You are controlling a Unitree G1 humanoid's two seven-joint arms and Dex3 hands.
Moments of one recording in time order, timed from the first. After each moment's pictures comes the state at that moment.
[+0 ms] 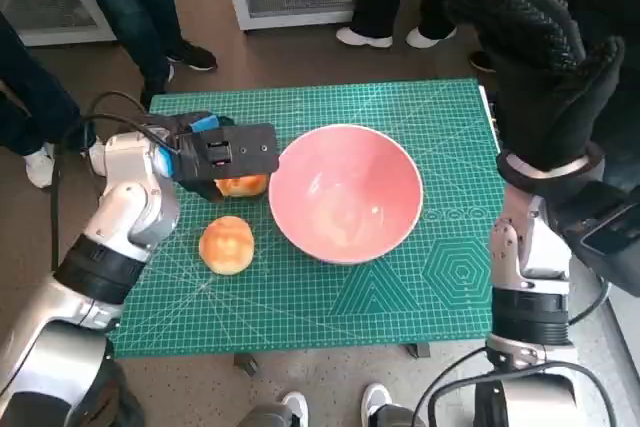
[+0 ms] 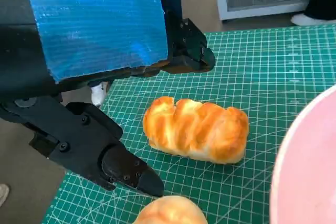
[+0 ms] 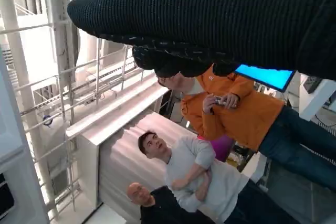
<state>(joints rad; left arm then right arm) -0.91 0.59 -0.51 0.43 0.71 0.54 -0.71 -0.79 -0.16 -0.16 0.37 0.34 -0.58 0.49</state>
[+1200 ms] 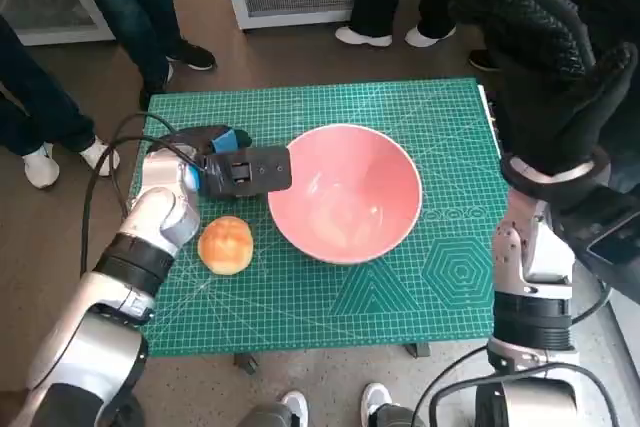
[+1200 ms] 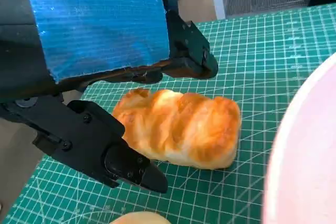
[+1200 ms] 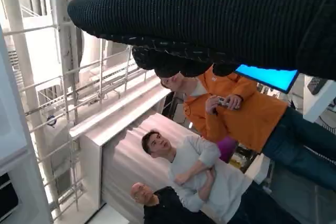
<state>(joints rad) -0.92 0.46 -0.52 0.80 0.73 0.32 -0.40 -0.77 -0.16 -0.16 0.31 0.35 -0.57 0.49</state>
